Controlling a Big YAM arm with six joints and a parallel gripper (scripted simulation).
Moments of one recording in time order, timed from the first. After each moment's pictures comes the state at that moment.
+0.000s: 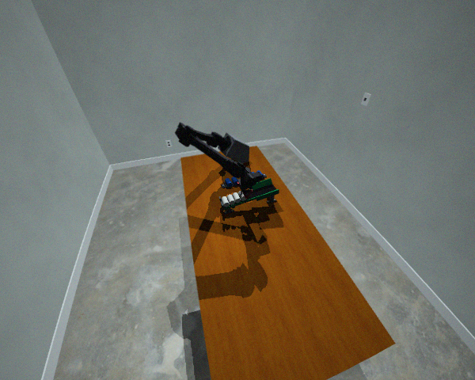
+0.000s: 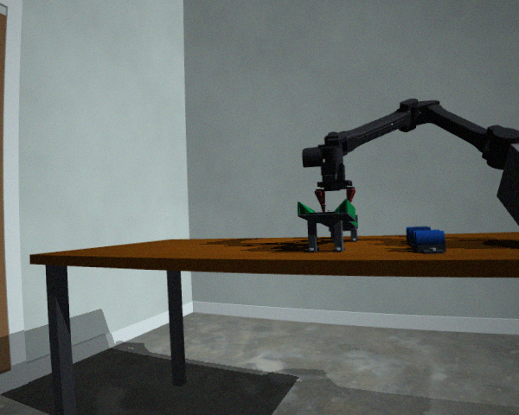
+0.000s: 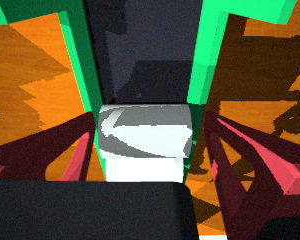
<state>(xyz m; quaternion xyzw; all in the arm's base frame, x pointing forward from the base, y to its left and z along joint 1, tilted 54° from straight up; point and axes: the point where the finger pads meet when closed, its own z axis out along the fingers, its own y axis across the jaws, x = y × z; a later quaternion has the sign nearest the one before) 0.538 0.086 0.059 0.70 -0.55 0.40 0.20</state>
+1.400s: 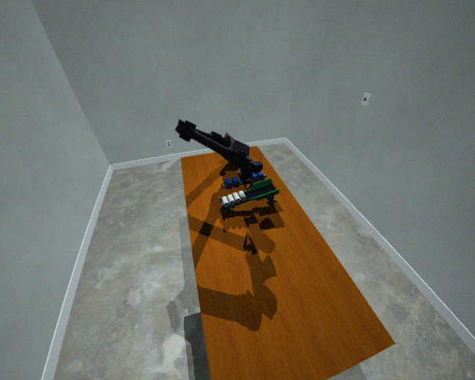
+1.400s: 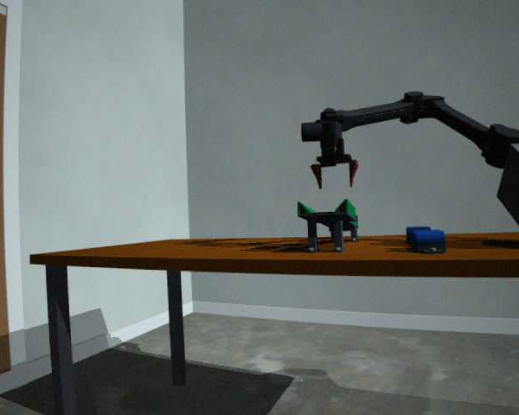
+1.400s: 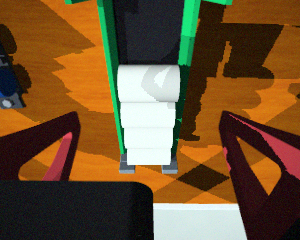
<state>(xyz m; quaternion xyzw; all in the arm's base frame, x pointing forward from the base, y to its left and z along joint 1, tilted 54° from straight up) 0.509 0.144 0.107 0.70 -0.55 0.40 0.20</state>
